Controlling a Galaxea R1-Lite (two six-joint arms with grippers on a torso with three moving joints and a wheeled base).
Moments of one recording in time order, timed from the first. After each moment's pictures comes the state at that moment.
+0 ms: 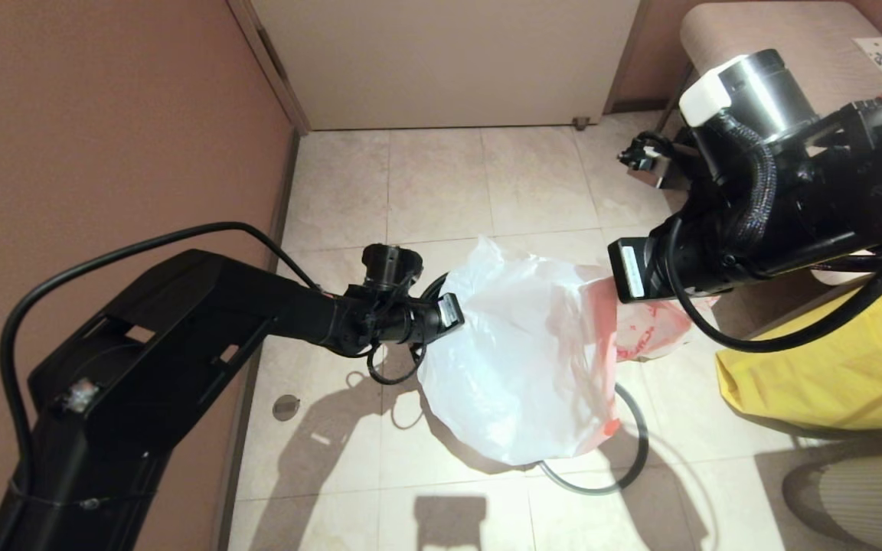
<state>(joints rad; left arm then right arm) -0.43 2.38 -1.64 -0.20 -0.29 -0.61 0.57 1.79 -1.74 0.66 -0.10 0.28</state>
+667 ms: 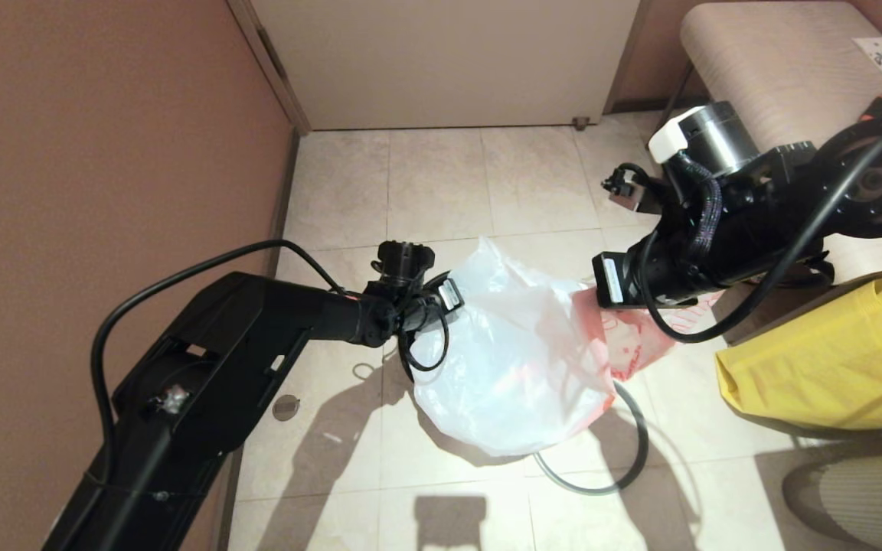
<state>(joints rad) -0.42 2.53 -1.91 -0.19 0.00 -0.63 0.49 1.88 -1.73 0.60 0.05 0.28</state>
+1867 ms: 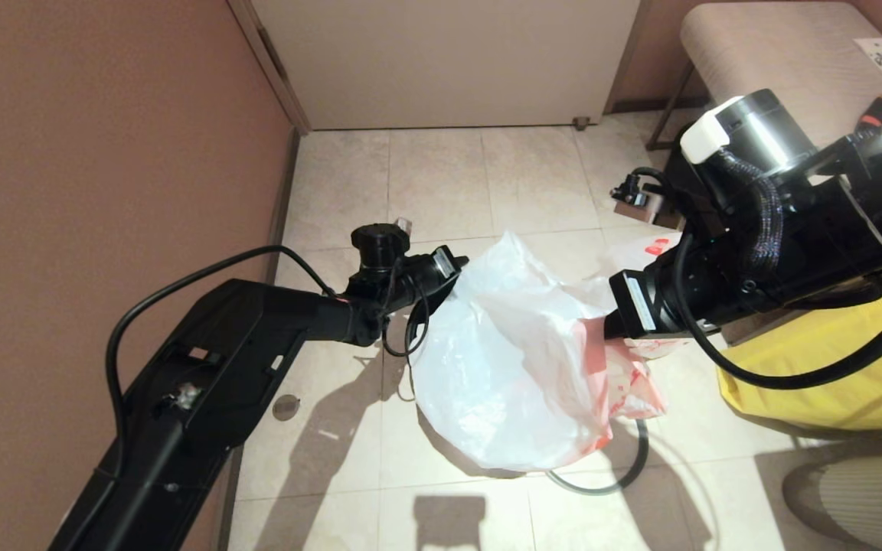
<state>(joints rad) -0.37 2.60 -1.97 -0.56 -0.36 -0.71 0.55 1.76 -1.65 0.70 0.22 0.28</state>
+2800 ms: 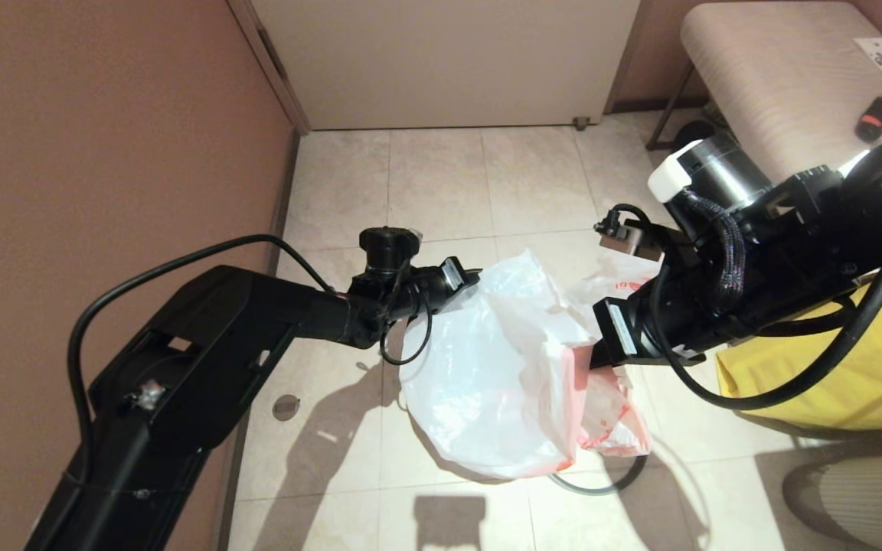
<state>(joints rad) -0.41 2.48 -1.81 -0.46 -0.38 -0.75 0.56 1.80 -1.61 0.70 0.24 0.36</state>
